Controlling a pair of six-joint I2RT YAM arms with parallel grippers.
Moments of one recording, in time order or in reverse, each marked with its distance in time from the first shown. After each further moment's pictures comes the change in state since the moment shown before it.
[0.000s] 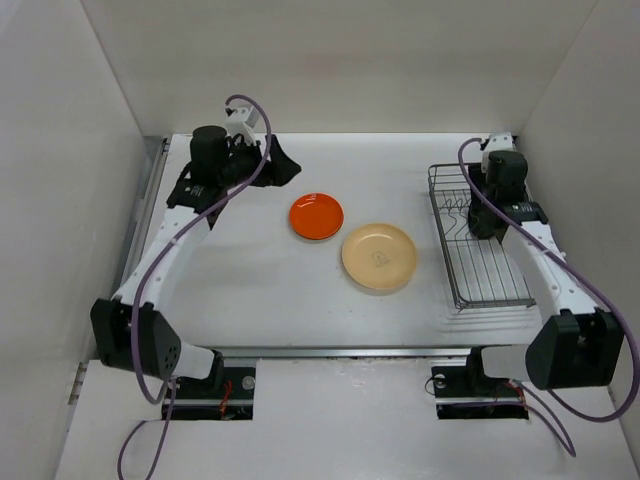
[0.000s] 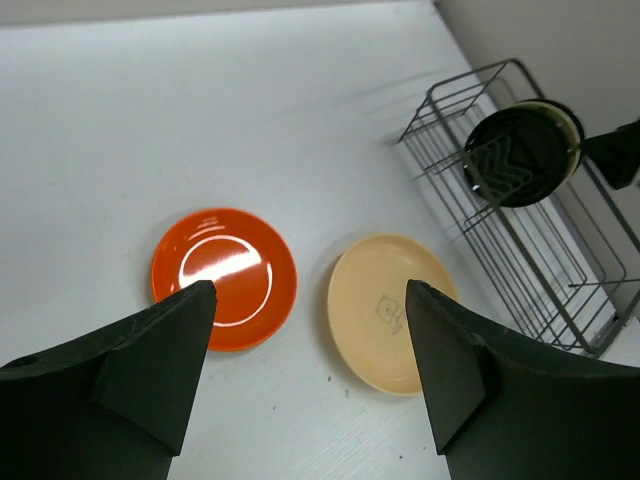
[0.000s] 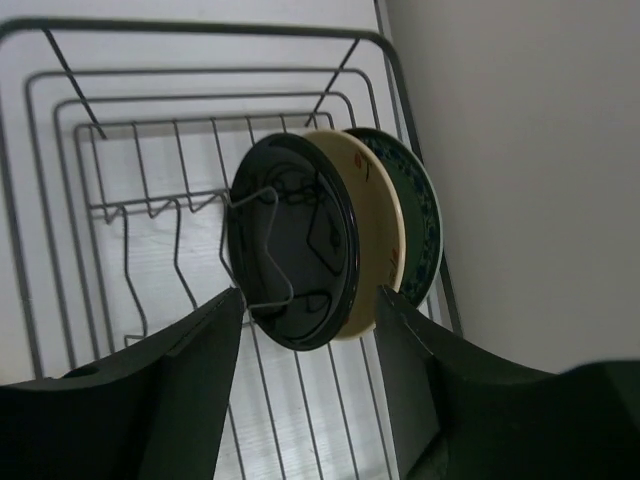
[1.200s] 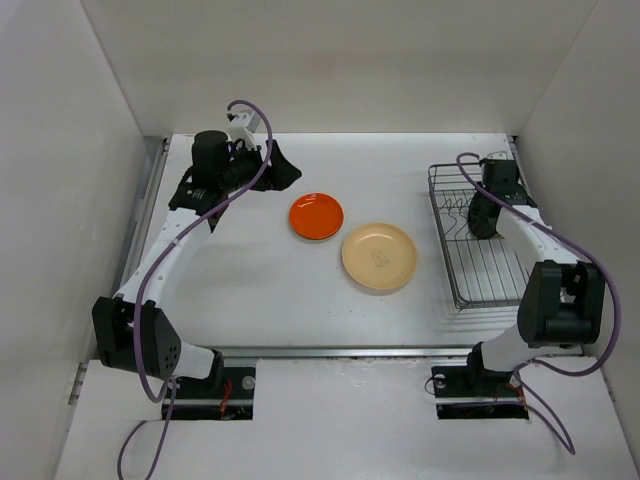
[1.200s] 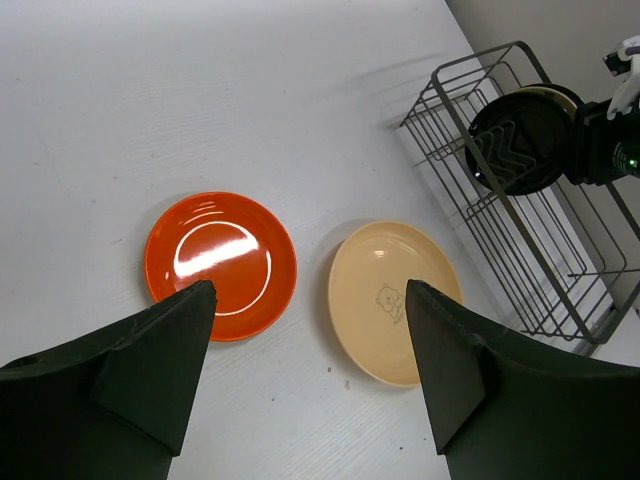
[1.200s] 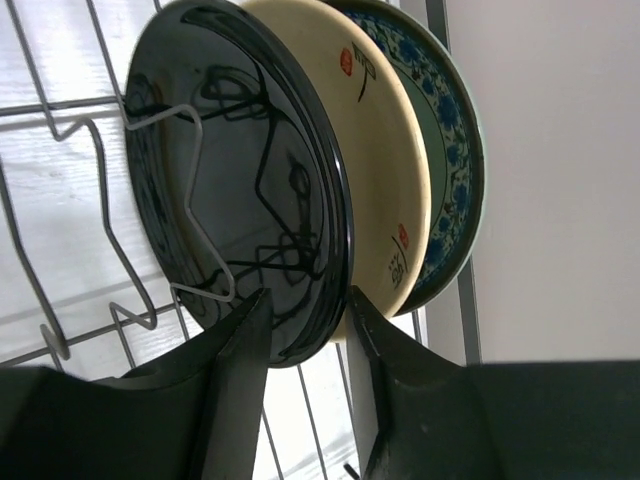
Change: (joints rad) left arm 0.003 -0.048 -0.055 0.053 0.029 -0.005; right arm -0.099 0.248 -0.005 -0.039 0.074 -0.050
